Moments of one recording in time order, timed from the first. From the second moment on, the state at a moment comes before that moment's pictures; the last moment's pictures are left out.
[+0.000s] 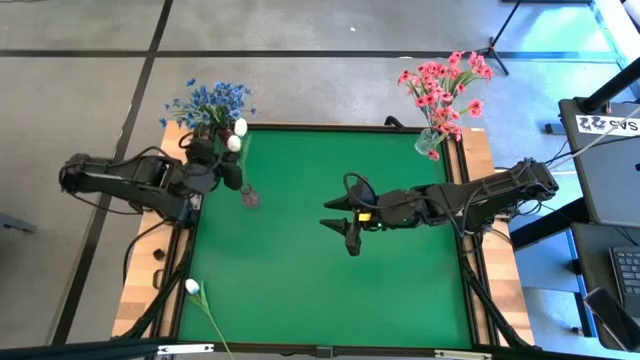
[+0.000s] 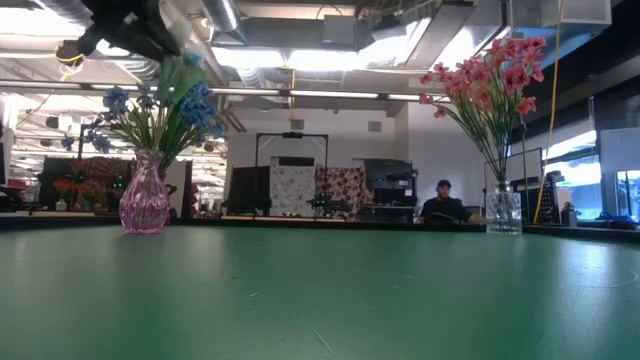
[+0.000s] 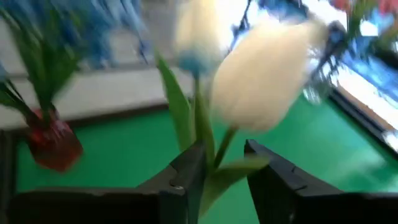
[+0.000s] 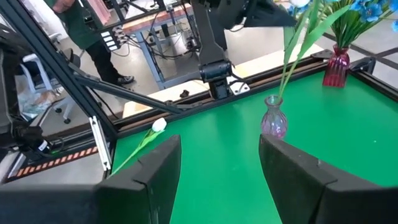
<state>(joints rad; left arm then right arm) -0.11 0.76 0.89 -0.88 -0.93 -0.97 0.29 1.48 1.37 -0.20 0.35 0.42</state>
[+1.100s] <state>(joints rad) -0.61 1.06 0.99 -0.98 0.05 -1.76 0.27 1.48 1.37 -0.48 0.35 0.31</state>
